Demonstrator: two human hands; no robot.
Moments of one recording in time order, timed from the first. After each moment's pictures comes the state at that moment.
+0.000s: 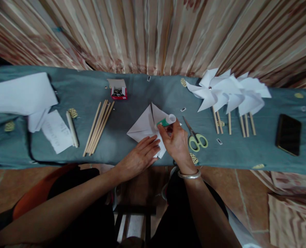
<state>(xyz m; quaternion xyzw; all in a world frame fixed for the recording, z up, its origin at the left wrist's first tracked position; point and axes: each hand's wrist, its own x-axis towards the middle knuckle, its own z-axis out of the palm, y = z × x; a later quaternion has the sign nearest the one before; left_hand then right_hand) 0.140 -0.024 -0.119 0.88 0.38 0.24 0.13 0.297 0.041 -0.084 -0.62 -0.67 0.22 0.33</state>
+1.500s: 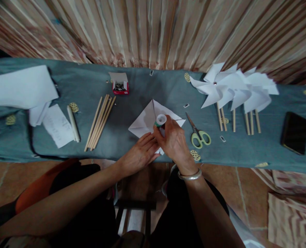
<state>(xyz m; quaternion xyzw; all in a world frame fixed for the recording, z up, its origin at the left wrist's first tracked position) 0.141 -0.022 -0.118 0.89 0.39 0.21 0.12 0.288 0.032 -0.081 -0.55 -0.78 0.15 0.25</state>
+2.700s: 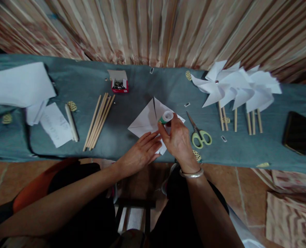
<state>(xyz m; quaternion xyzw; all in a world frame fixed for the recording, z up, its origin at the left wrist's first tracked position) 0.143 -0.023 -0.114 0.89 0.39 0.20 0.13 0.298 0.038 -0.087 -0.57 -0.76 0.15 0.28</state>
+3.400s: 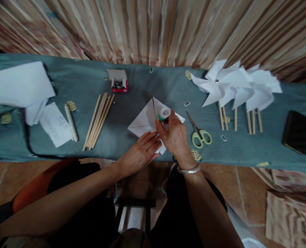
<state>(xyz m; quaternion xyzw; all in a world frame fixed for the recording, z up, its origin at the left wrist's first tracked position) 0.143 -0.023 -0.116 0.89 0.39 0.21 0.12 0.290 0.044 -0.089 -0.58 -0.75 0.16 0.29</state>
